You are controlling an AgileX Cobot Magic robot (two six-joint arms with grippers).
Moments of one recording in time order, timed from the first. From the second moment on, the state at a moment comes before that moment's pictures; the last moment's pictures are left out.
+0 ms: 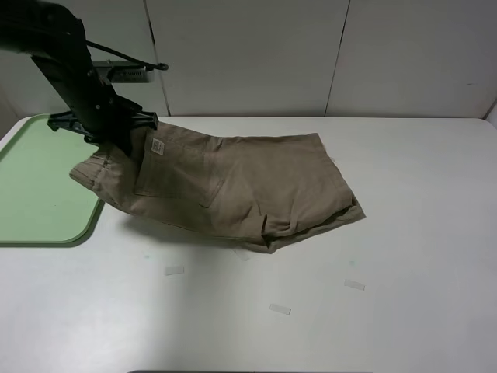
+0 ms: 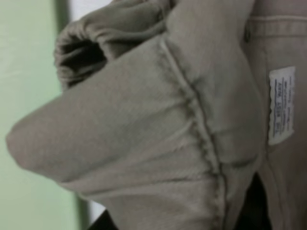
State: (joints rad) left arm -0.25 1.89 -1.30 0.17 0.65 -0.31; right arm 0.11 0.00 -0.50 0.01 1.02 0.07
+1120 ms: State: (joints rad) left arm -0.38 1.89 -1.54 0.13 0.93 -0.36; right arm 0.11 0.00 -0.50 0.01 1.02 0.07
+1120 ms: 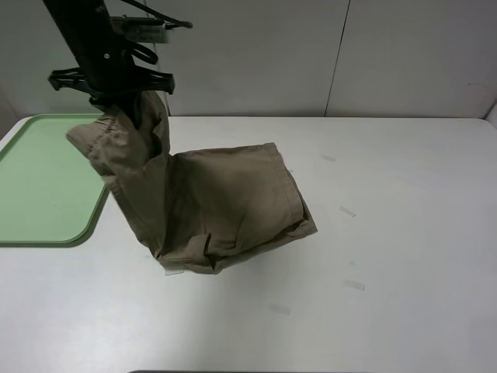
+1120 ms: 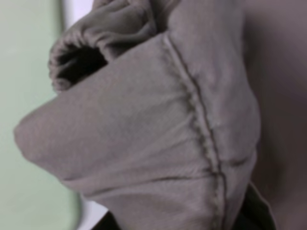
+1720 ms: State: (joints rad) left arm -0.55 2.02 -1.54 0.10 0.66 -0.57; right arm 0.11 0.00 -0.50 0.01 1.02 0.07
